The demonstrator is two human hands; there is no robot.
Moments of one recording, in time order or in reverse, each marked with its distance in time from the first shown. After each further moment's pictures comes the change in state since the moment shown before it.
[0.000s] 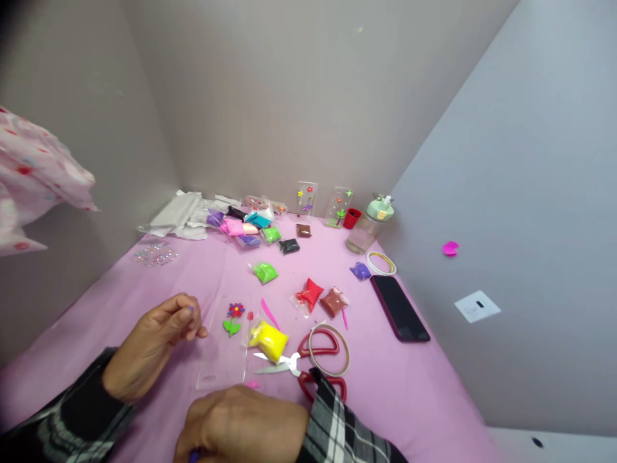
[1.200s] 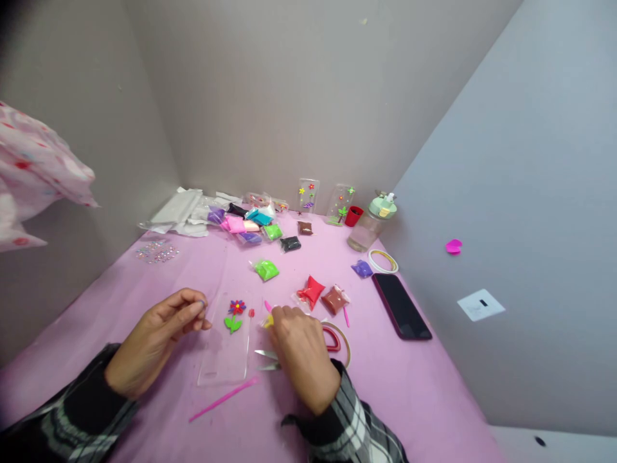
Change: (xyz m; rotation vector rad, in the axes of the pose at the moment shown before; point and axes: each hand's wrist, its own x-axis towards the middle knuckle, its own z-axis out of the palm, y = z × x) left_hand -0.001 0.003 0.002 0.025 0.009 -0.019; right_hand -0.029 0.014 -0.045 -0.873 0.370 0.892
